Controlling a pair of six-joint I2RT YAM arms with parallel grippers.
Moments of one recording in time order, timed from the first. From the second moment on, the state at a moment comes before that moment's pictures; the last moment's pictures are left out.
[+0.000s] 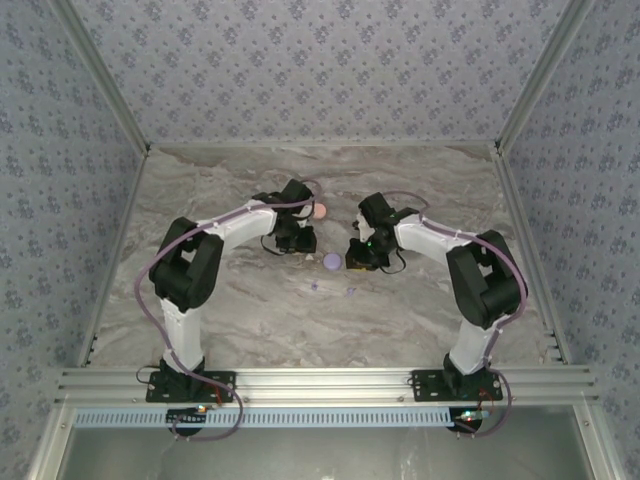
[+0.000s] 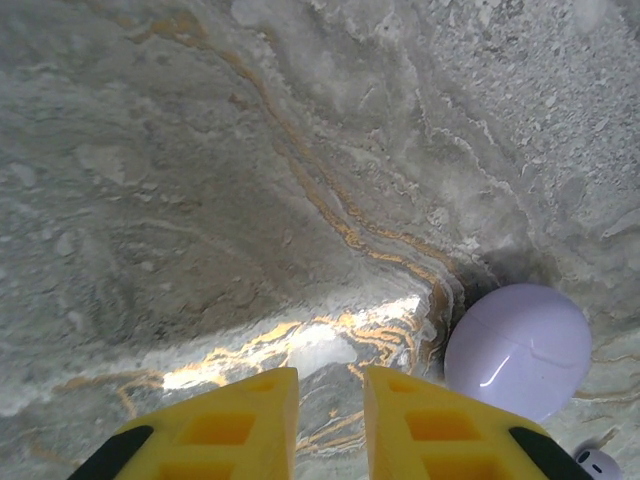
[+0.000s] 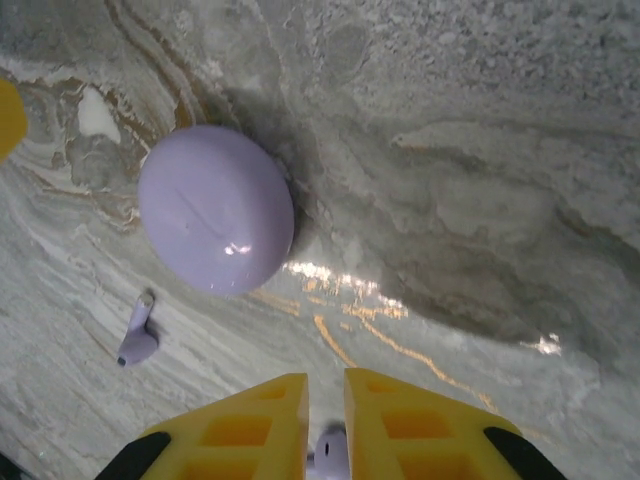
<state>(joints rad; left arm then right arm) -0.60 1.98 1.41 -0.69 0.22 -0.46 0.49 1.78 1.12 -0.62 -0.38 0.44</state>
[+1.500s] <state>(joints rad) -0.68 1.99 1.37 -0.69 0.21 -0.49 0.48 1.99 1.32 -0.66 -0.35 0.41</state>
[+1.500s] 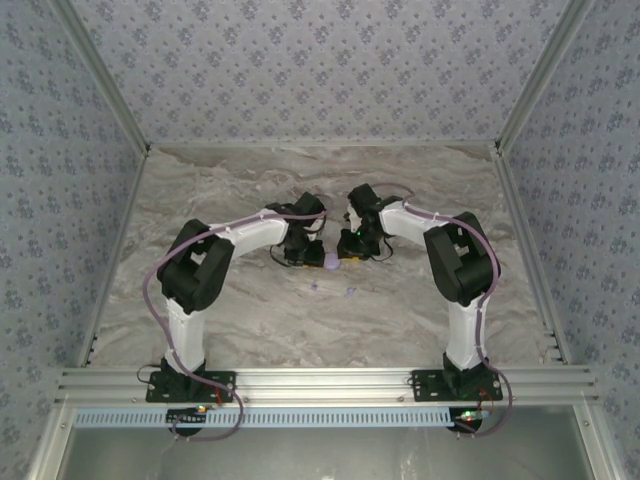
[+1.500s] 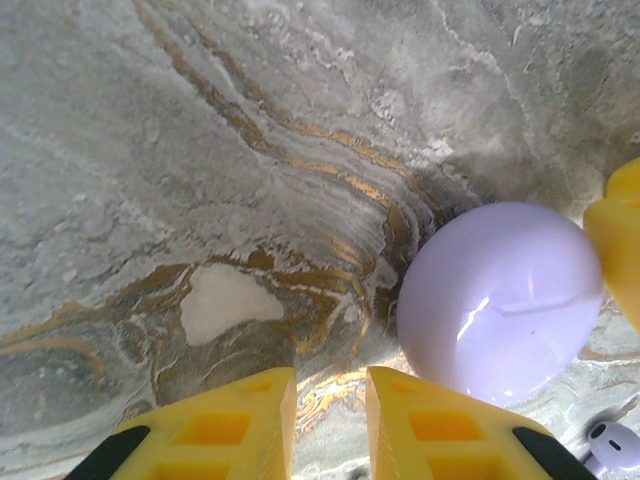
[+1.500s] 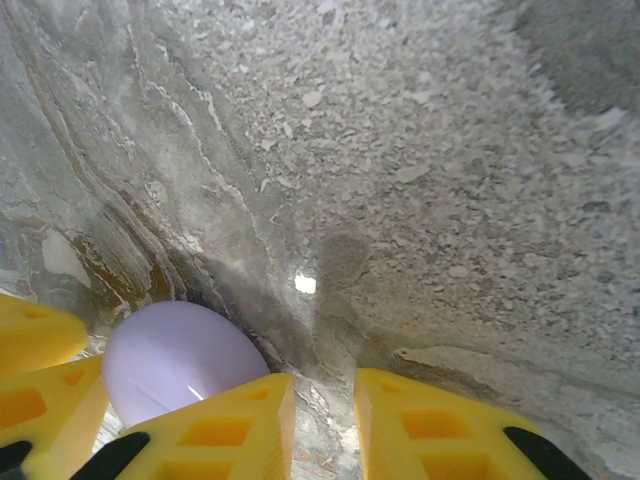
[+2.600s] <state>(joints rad) -0.57 1.95 1.31 -0.53 0.47 -0.49 0.45 1.87 1.15 -0.48 -0.53 0.54</state>
